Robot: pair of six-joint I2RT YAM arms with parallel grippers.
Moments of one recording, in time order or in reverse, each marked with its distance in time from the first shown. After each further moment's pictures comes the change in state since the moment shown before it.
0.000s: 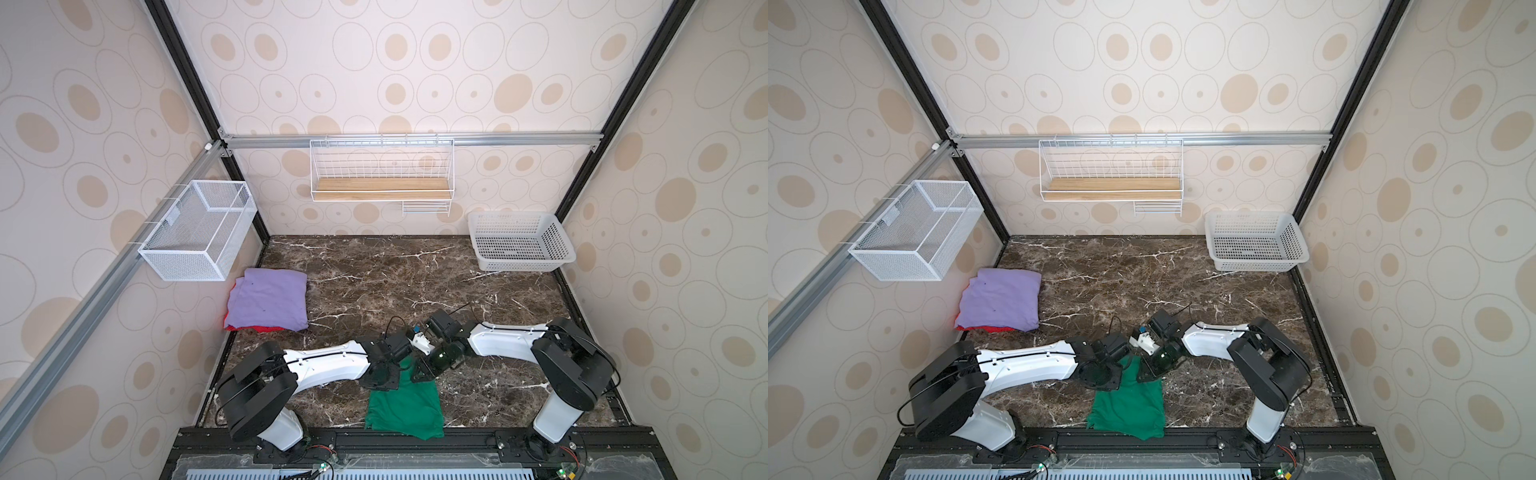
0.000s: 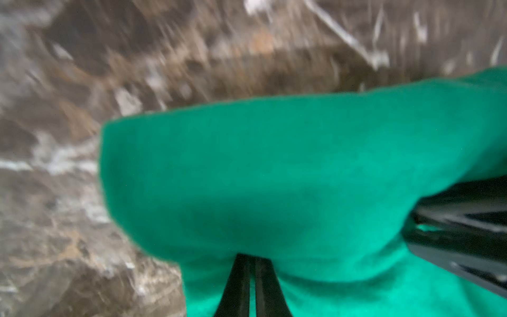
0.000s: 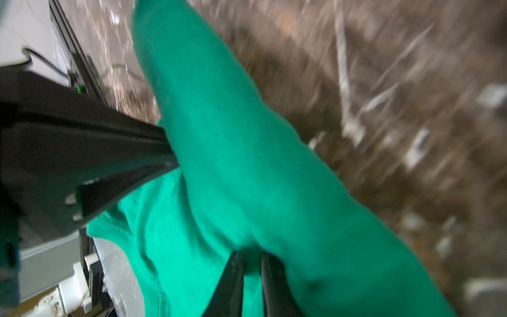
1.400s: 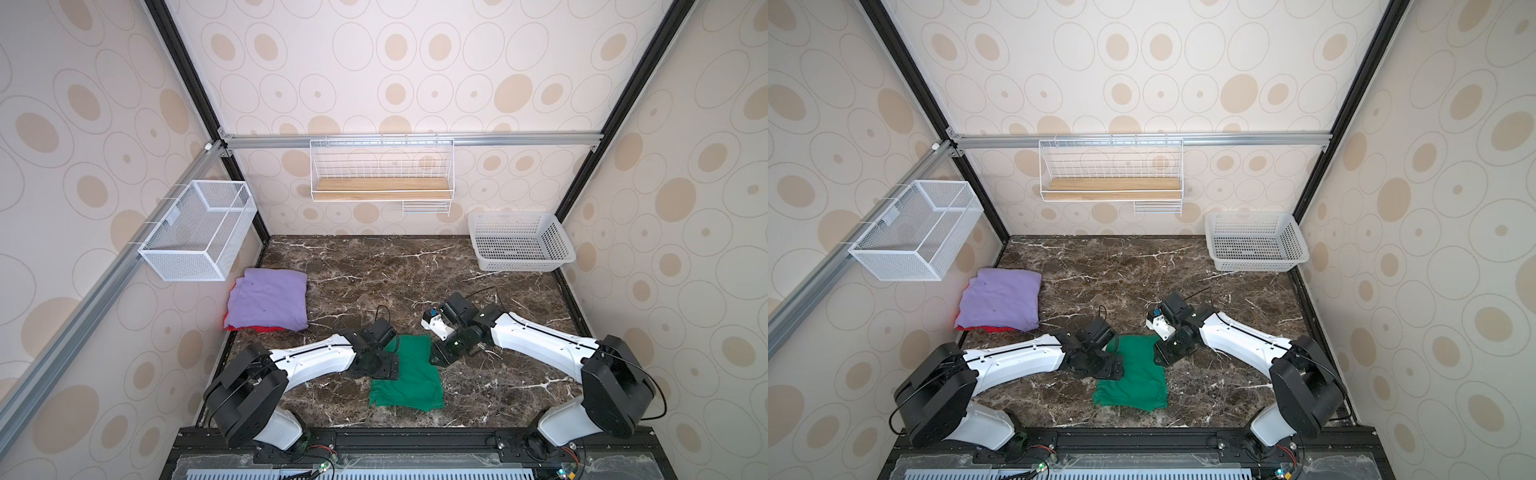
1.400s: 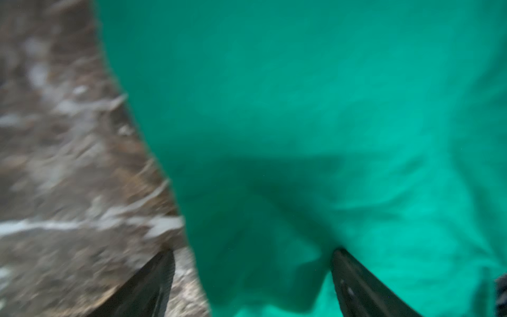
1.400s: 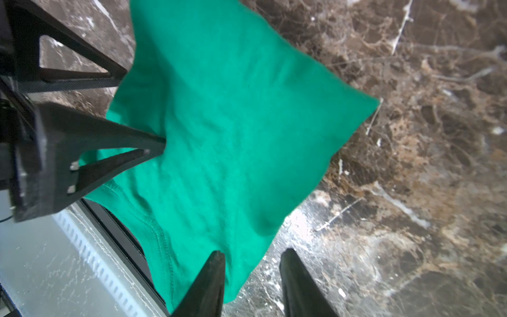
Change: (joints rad) left arm 0.116 -0.057 -0.057 0.105 0.117 0.103; right arm -0.043 -0.261 0.063 -0.360 0.317 -0.070
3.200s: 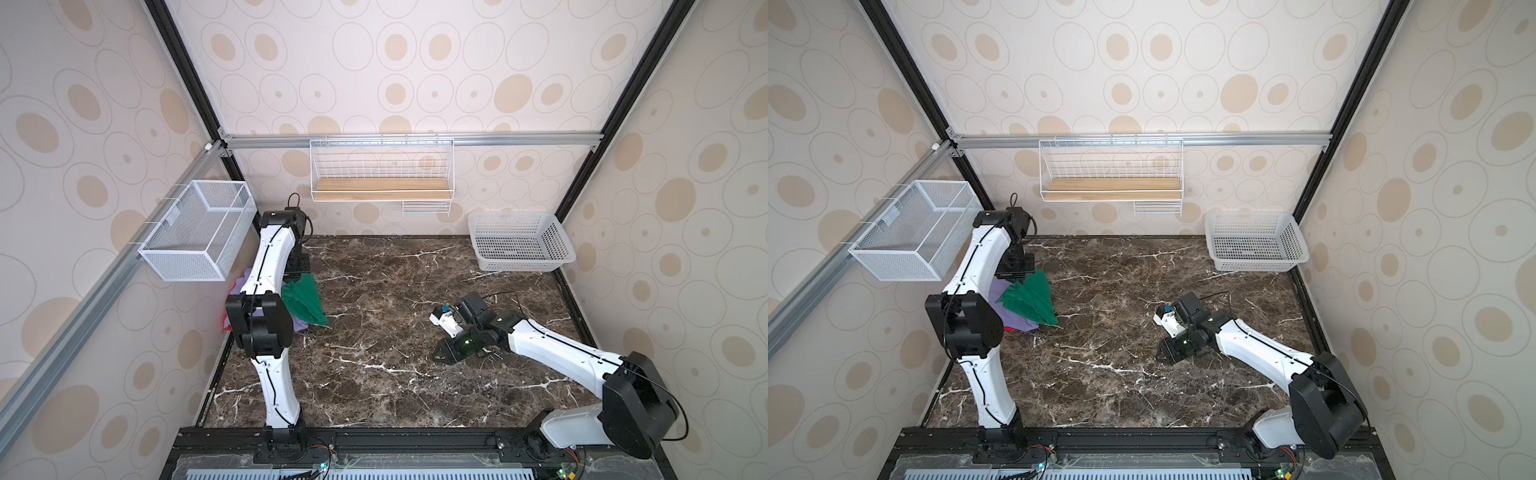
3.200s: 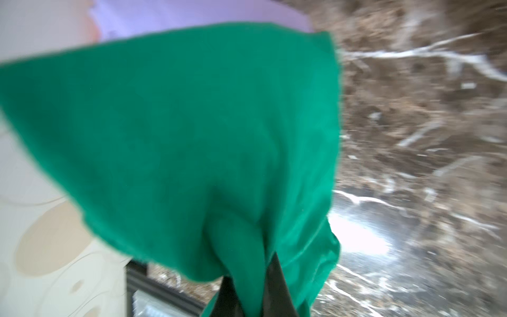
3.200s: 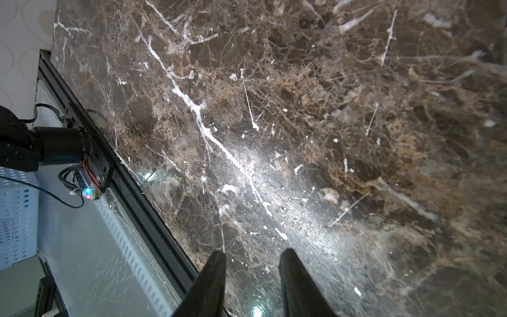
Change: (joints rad) left arm 0.835 0.565 1.337 -1.008 -0.427 0.506; right arm -0.074 -0.117 -0.095 0.120 -0.145 0.050
